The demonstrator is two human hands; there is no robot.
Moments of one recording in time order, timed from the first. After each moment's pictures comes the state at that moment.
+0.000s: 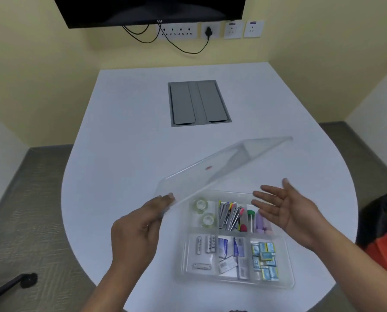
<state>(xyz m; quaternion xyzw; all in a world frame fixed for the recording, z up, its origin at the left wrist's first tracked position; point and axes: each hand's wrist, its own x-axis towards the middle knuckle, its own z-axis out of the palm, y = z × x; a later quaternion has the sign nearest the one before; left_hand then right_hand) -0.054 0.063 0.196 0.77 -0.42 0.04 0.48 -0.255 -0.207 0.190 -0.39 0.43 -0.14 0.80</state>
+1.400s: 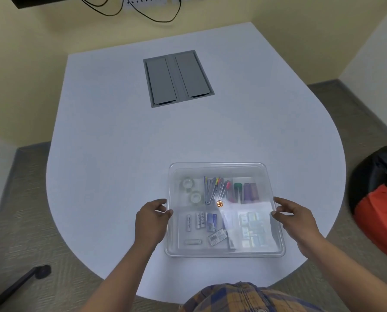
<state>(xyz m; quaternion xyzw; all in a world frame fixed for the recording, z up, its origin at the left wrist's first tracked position) -0.068 0.015 0.085 0.87 -0.16 -0.27 0.38 -0.355 -0.193 0.088 -0.57 0.59 -0.15 0.55</state>
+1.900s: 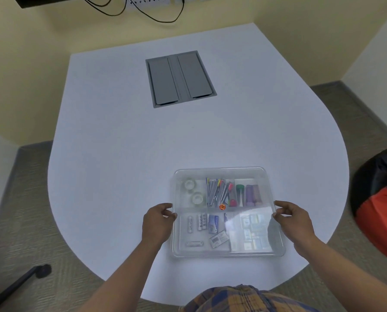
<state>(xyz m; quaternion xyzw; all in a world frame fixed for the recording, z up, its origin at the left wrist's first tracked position) -0.067 0.008 0.059 0.87 -0.15 -0.31 0.36 -0.347 -0.197 0.065 -0.57 0.62 -0.15 0.51</state>
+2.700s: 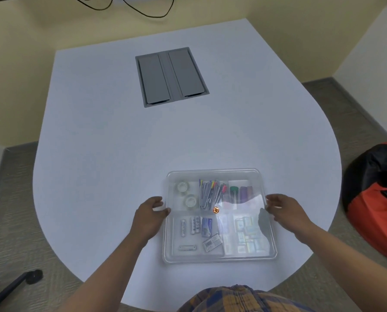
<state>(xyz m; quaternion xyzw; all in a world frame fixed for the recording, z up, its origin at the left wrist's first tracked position) -0.041 -0.006 0.060 0.85 -0.18 -0.35 0.35 -0.337 -0.232 0.079 -0.64 0.59 -0.02 0.50</state>
